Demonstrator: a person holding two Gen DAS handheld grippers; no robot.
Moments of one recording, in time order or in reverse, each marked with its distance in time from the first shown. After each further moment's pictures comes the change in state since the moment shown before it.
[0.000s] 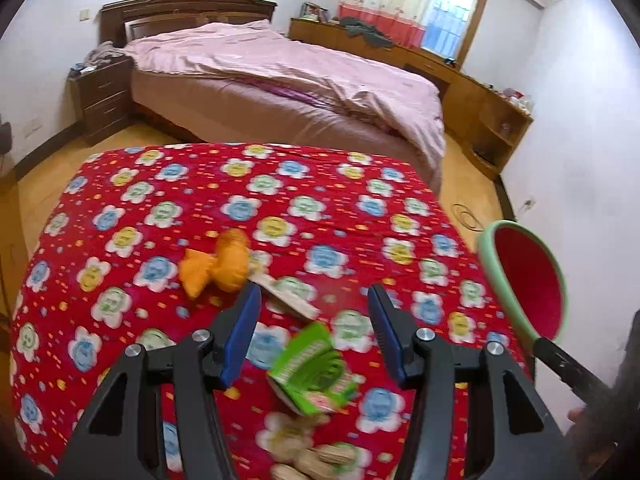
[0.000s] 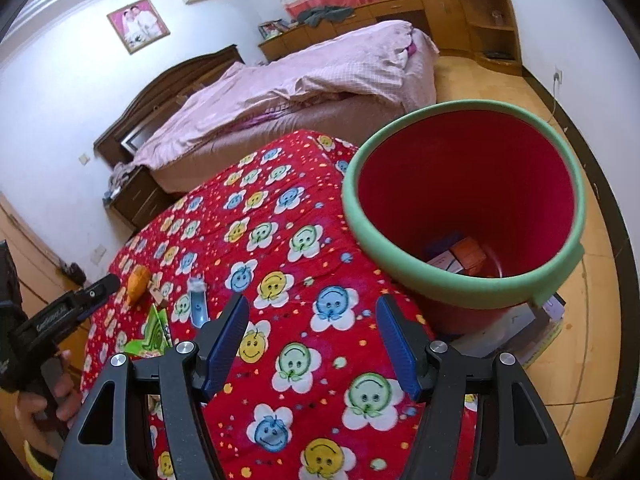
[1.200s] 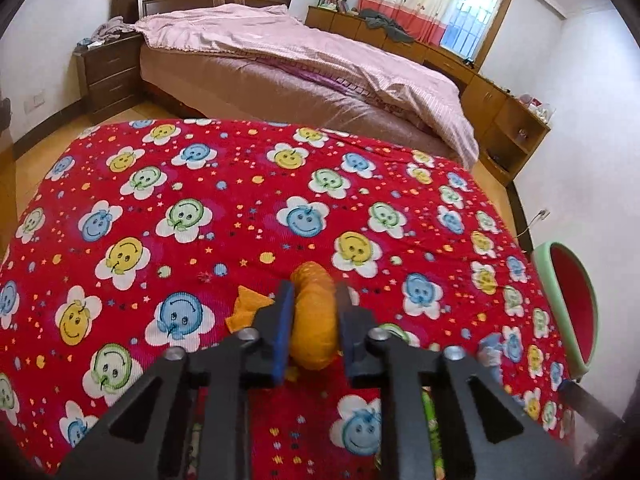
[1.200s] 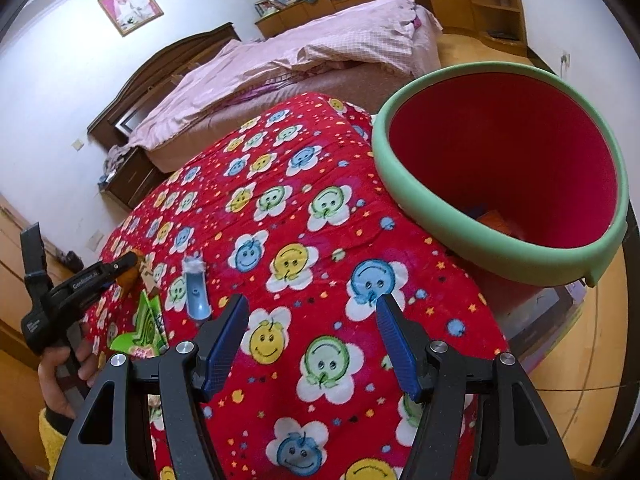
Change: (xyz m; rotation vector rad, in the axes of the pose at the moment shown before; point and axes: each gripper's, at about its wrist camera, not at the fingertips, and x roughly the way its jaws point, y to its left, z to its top) left arm 0.064 0.063 0.017 -0.062 0.035 -0.020; right arm 0.038 0.020 -0.012 0.010 0.090 0.002
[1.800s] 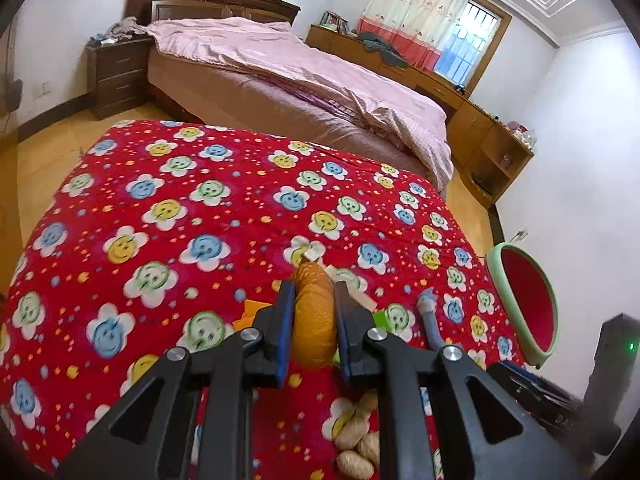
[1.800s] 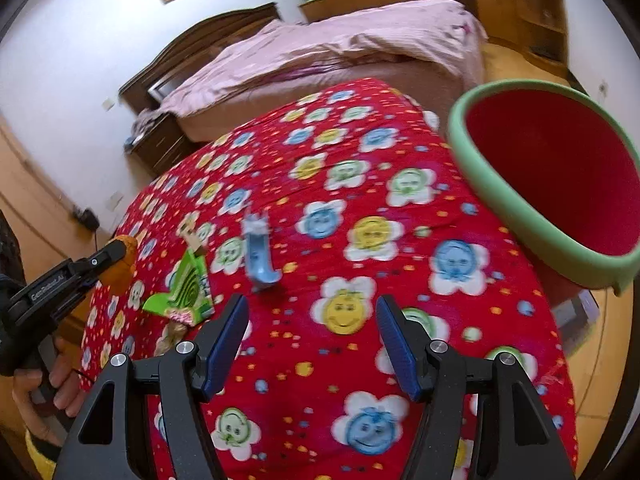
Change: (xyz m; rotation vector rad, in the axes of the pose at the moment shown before) left arm -0.078 -0.004 -0.041 -0.058 -0.070 -0.045; right arm 0.004 0.049 -0.015 -0.152 0.050 0.062
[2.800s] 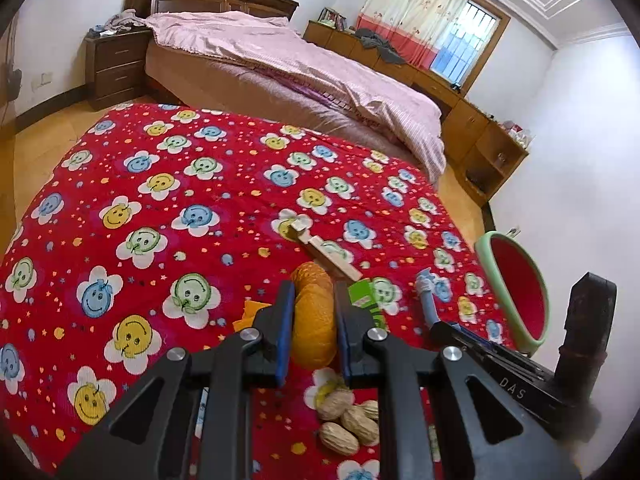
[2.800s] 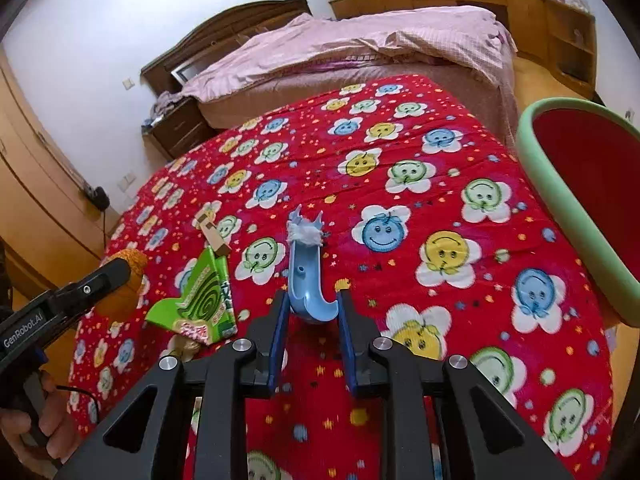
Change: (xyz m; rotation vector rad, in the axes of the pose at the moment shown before) left arm -0.009 -0.008 -0.020 -0.019 0.015 -0.041; right arm 0.031 0.023 0.006 -0.070 0.000 0.044
